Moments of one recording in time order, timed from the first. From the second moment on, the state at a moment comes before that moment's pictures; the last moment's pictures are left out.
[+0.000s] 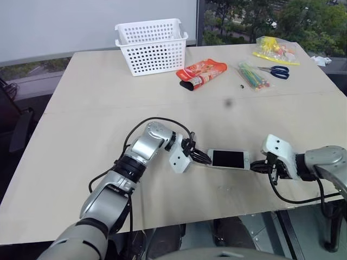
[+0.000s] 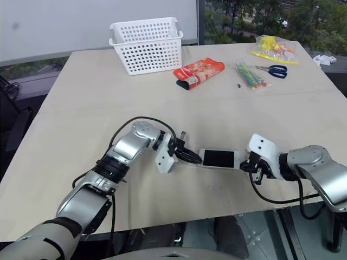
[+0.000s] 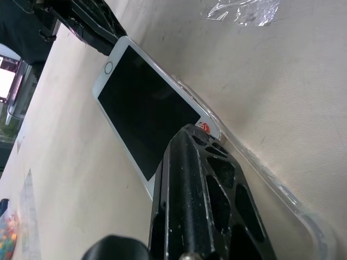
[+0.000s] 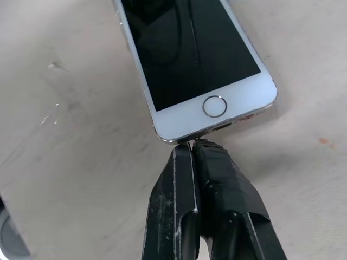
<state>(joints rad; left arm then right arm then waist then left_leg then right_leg) -0.72 0.38 -0.44 0.37 -0.11 0.34 -1.43 -0.20 -1.00 0.14 -0.46 0.40 0.87 0.97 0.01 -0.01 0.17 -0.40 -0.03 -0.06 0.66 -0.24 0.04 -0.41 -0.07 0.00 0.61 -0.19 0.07</state>
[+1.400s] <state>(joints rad) -0.75 0.53 -0.28 0.34 -0.20 0.51 -1.42 -0.13 -1.07 0.02 -0.46 0.44 0.84 1.01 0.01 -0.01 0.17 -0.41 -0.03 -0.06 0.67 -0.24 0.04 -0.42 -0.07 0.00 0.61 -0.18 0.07</state>
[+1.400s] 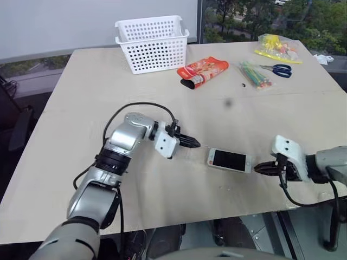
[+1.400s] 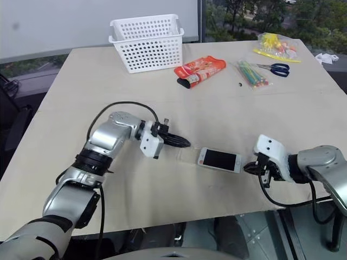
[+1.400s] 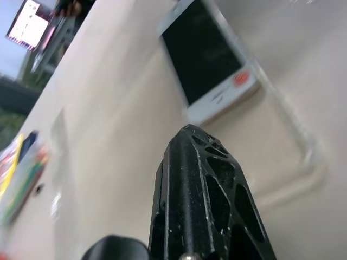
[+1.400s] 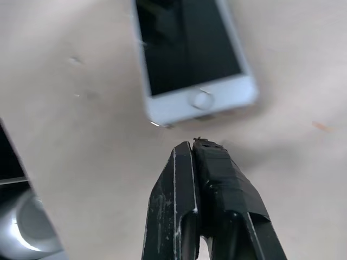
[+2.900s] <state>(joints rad) -0.67 0.52 -0.30 0.28 -0.19 0.55 -1.38 -0.26 -0.89 0.13 -0.45 0.36 0.85 0.97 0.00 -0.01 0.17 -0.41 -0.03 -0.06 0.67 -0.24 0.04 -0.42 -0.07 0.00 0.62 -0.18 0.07</state>
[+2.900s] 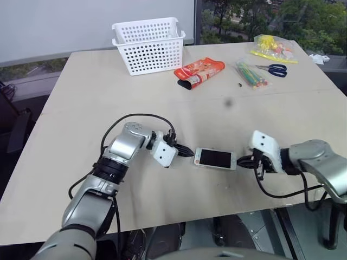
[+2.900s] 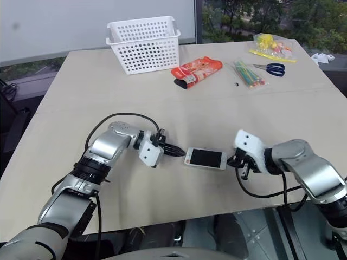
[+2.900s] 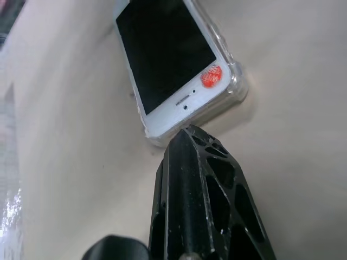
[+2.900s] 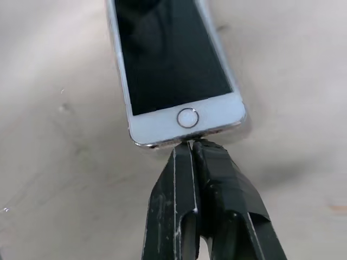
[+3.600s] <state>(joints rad) -0.67 0.45 -0.37 0.24 -0.24 0.56 -1.38 -0.09 -0.65 -0.05 -0.42 0.51 0.59 0.93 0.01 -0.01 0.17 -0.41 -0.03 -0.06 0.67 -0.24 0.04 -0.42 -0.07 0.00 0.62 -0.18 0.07</state>
